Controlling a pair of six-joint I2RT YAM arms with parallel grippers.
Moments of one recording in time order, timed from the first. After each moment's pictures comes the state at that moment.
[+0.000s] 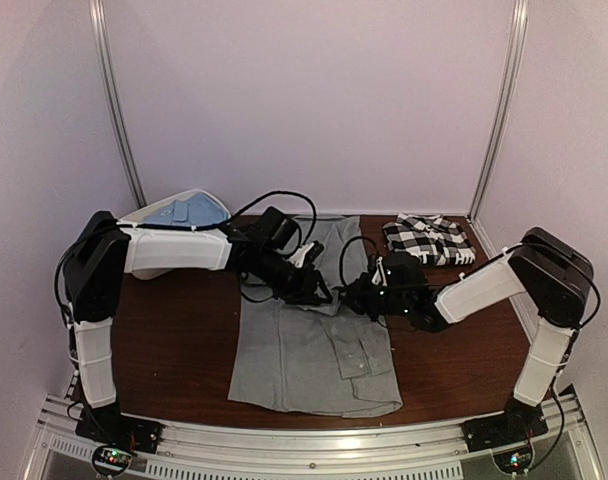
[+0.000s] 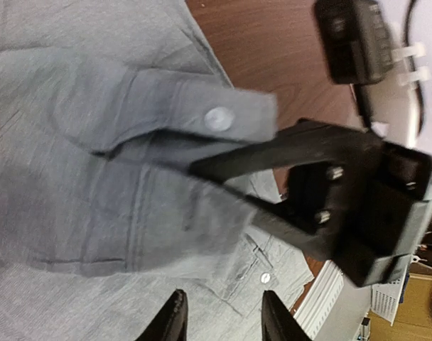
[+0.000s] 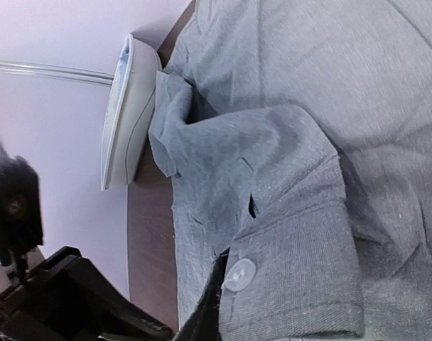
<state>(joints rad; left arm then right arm) -0.81 2.02 1.49 -0.34 0.54 -0.57 0.72 1.83 0.76 0.63 -0.19 1.19</state>
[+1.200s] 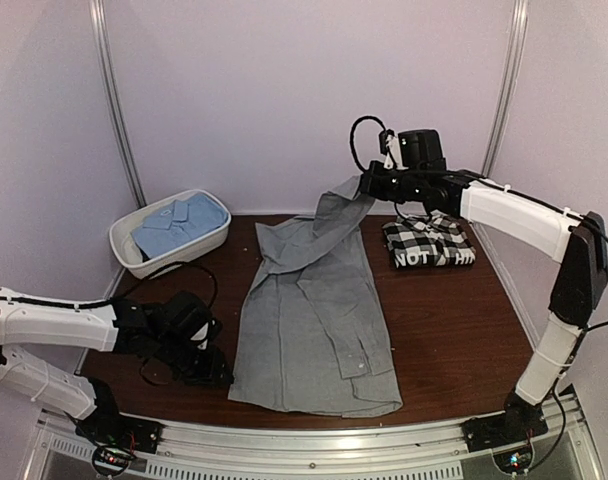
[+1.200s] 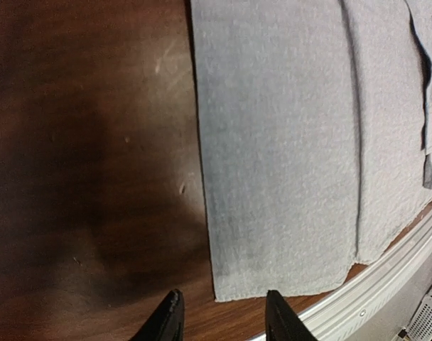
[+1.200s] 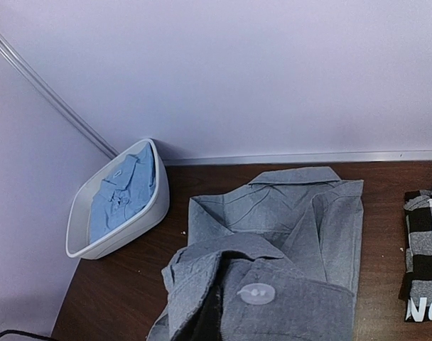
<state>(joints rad) -0.91 1.22 0.56 -0.46 0.18 -0.88 0.54 1.74 1.58 -0.20 -0.02 0.52</state>
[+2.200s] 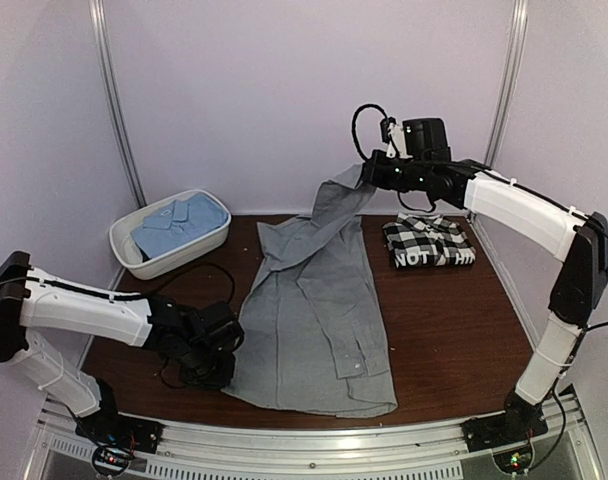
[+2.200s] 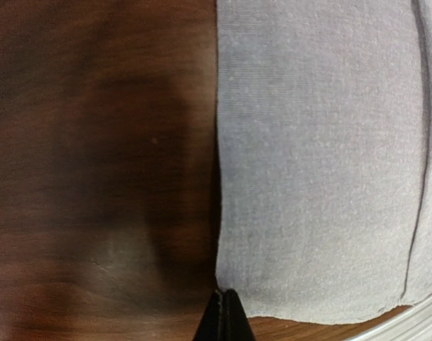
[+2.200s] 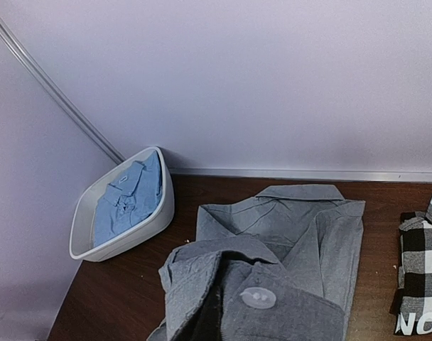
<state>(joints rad) -1.06 1.44 0.72 -0.62 -0.03 -0.98 0.53 1.75 1.65 -0.24 -0.05 0.47</state>
